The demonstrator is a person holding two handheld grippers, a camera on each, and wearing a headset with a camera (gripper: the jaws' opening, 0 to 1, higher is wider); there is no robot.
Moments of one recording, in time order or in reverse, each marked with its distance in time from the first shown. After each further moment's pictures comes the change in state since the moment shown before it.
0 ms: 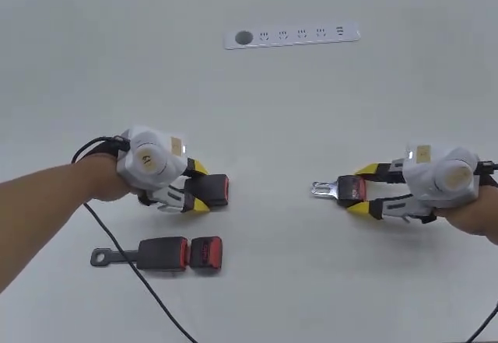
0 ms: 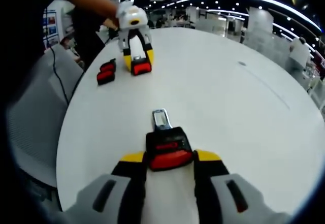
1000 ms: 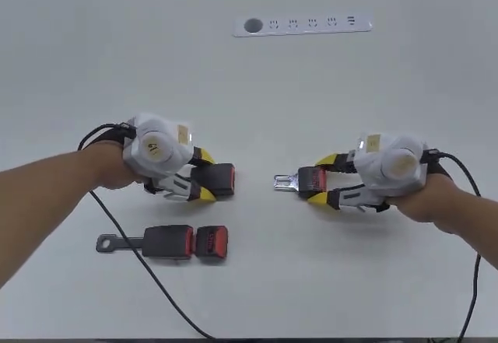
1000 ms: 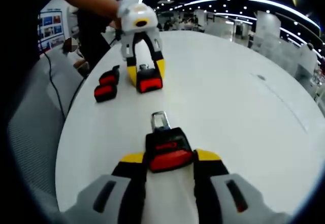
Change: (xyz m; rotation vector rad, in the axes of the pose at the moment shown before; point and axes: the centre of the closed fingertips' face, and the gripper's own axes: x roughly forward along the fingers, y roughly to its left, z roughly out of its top) left arm 0.001 0.003 -0.001 -0.002 -0.019 0.001; right arm 0.041 0.020 0.043 -0.026 -0.040 0.061
